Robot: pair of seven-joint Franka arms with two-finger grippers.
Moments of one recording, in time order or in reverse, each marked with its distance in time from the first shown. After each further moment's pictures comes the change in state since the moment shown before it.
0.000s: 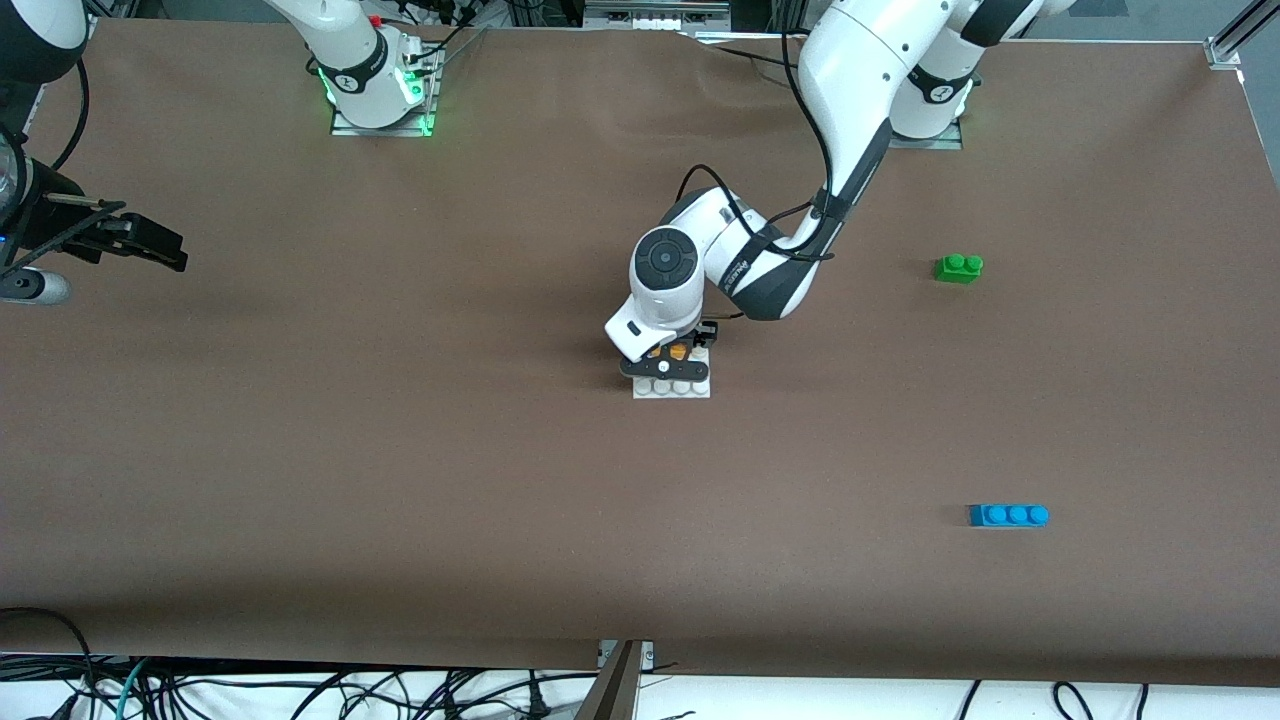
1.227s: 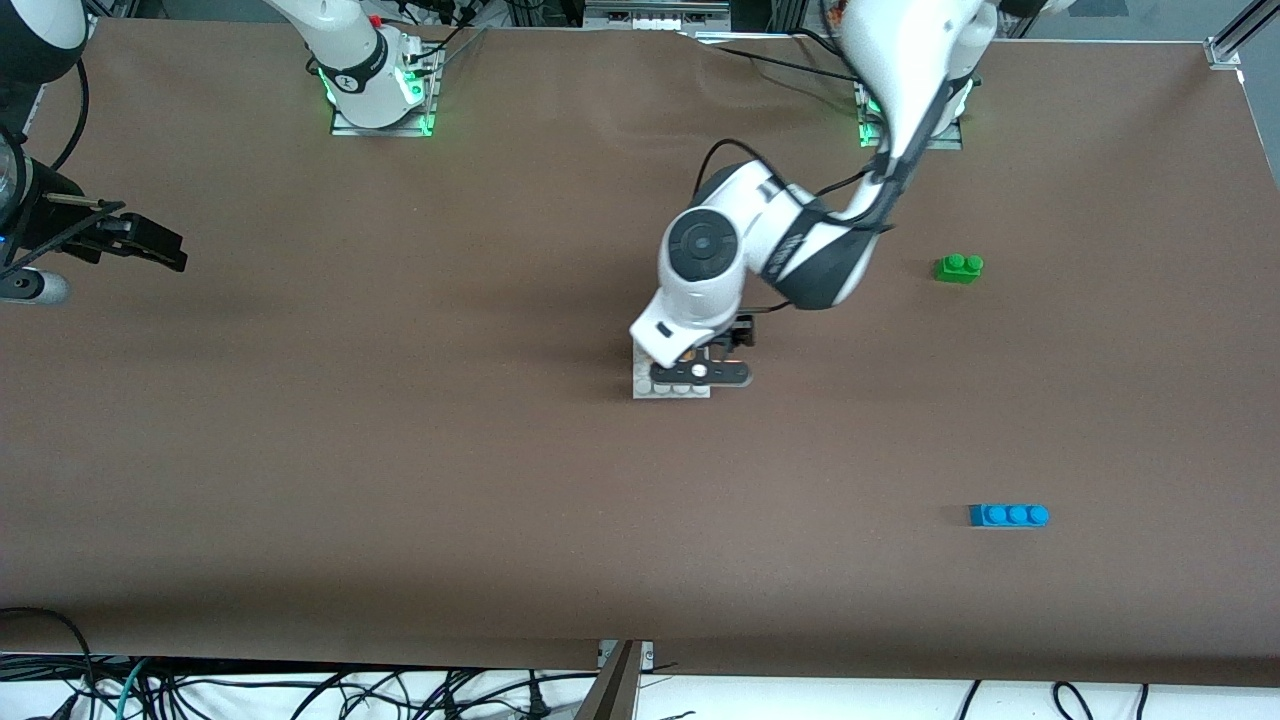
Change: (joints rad) left arm 0.091 -0.168 0.018 0.063 0.000 -0.213 -0.001; right arm -0.001 0.000 0.000 0.001 0.000 0.000 0.000
